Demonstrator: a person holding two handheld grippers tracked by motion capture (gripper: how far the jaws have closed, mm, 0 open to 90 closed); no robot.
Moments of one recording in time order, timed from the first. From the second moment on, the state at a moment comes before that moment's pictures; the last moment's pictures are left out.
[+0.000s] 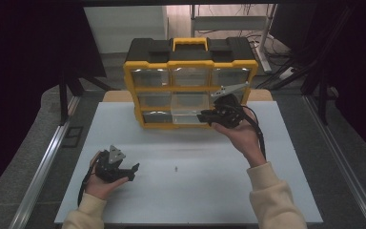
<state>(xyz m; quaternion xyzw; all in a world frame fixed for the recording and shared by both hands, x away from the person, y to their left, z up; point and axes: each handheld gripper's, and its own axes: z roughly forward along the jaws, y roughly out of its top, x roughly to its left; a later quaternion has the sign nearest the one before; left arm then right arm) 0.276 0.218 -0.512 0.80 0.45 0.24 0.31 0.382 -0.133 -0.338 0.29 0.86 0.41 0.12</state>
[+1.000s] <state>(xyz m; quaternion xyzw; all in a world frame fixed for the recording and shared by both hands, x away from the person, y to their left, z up) 0.276 0.219 -0.513 0.80 0.45 0.24 0.31 0.424 -0.118 -0.332 0.33 0.84 0.41 0.15</state>
